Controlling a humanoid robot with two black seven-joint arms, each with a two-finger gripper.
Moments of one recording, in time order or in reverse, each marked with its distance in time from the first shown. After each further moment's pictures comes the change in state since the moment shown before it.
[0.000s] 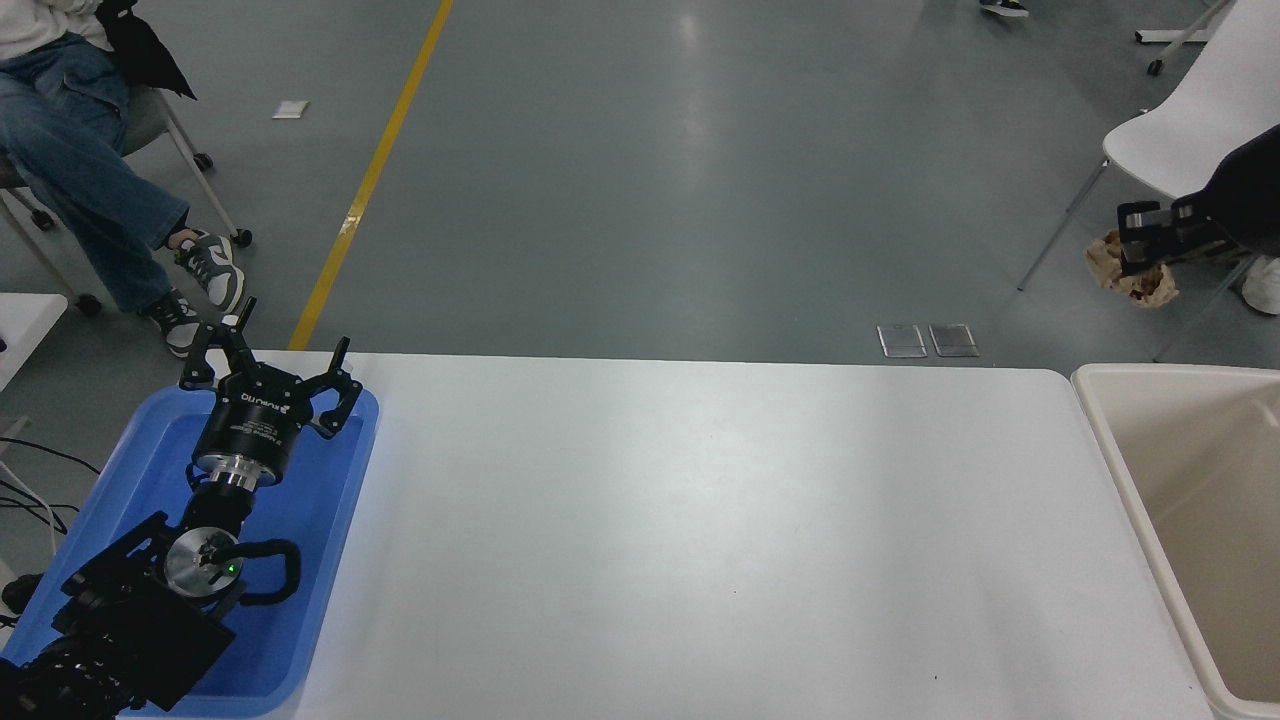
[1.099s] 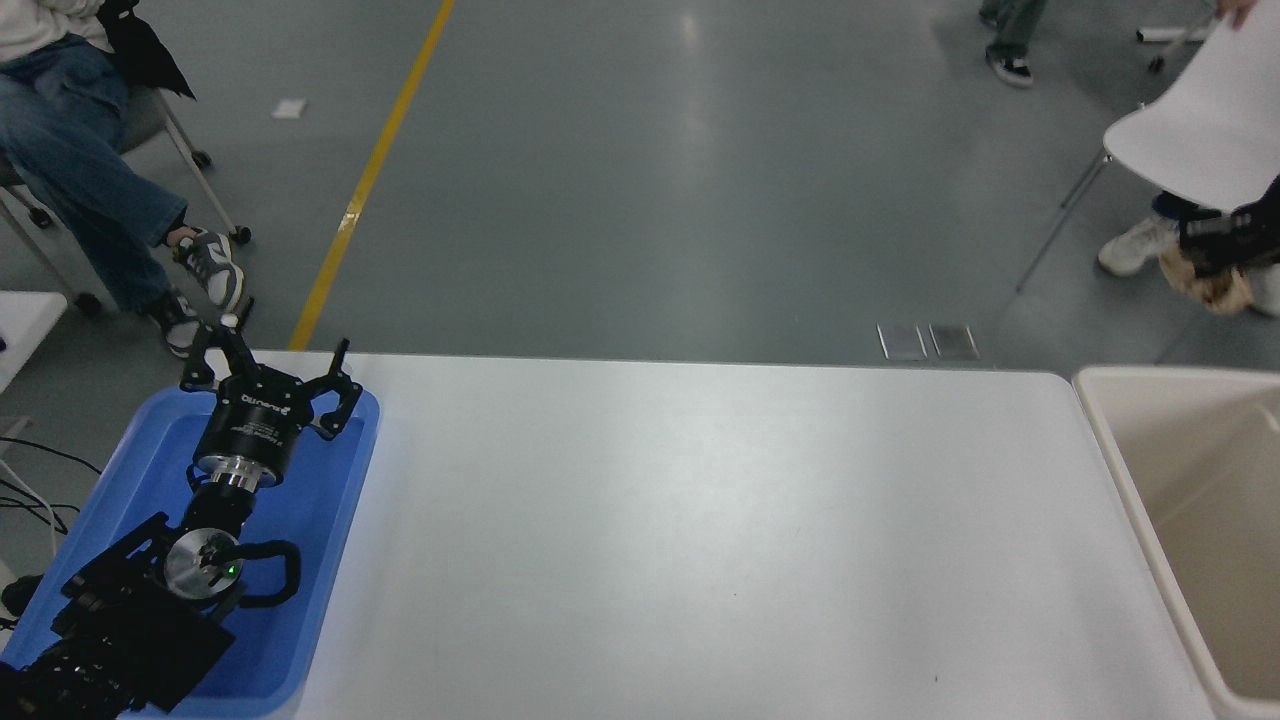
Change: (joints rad) left arm 0.000 0.000 0.000 0.000 0.000 0.000 0.000; right arm -0.485 -0.050 -0.030 -0.464 0.022 -0.111 -0.005
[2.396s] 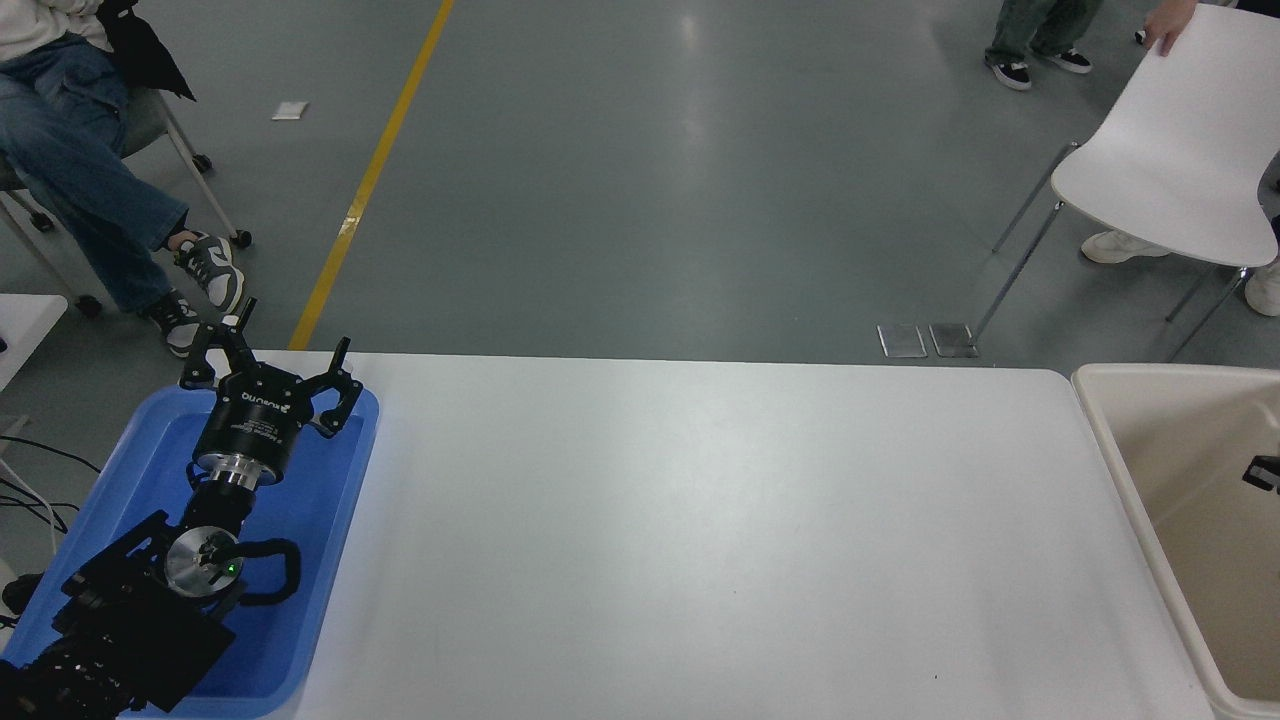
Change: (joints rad) left arm 0.000 0.000 0.000 0.000 0.000 0.000 -0.001; right arm -1.281 0.169 0.754 -0.950 0.124 -0.485 -0.008
